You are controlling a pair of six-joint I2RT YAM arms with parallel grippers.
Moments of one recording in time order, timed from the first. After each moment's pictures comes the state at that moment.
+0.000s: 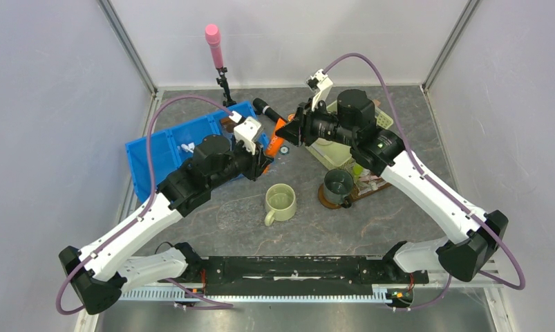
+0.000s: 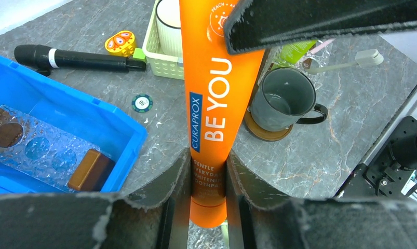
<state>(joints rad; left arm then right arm) -0.78 1.00 1.02 -0.33 0.01 -0.10 0.69 1.34 1.39 -0.26 -0.36 0.35</state>
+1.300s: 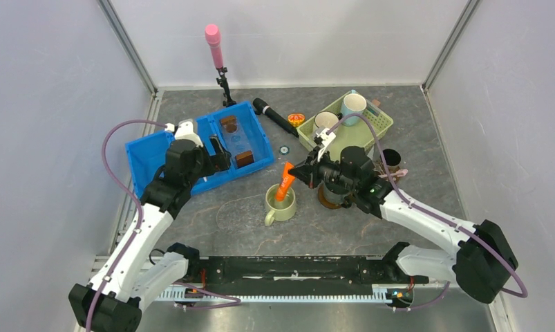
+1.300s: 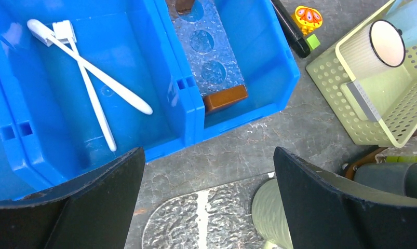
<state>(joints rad) -0.32 0.87 0.81 -0.43 -0.16 -0.45 0.71 1.15 0.69 0.26 -0.34 0.30</state>
